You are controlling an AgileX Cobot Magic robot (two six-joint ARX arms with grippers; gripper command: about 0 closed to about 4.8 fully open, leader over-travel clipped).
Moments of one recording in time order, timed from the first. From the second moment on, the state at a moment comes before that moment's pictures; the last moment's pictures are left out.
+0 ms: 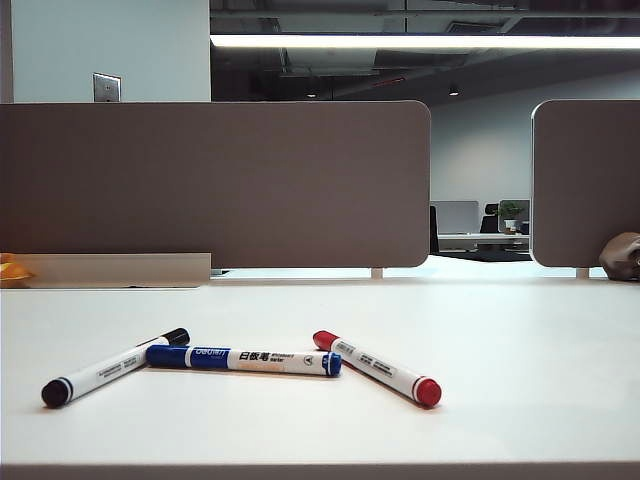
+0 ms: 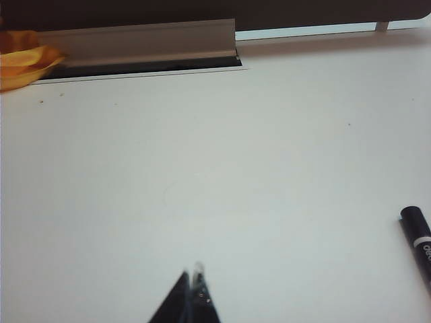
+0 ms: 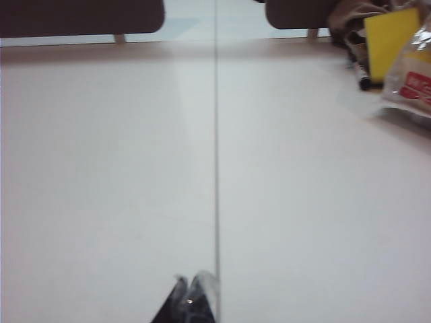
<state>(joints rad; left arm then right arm) 0.01 0.01 0.01 -0.17 0.07 0.10 -0.03 0.00 0.01 -0.18 -0.05 0.03</state>
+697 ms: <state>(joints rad) 0.01 0.01 0.61 -0.16 0.22 -0.09 -0.03 0.17 0.59 -0.42 -0.55 0.11</state>
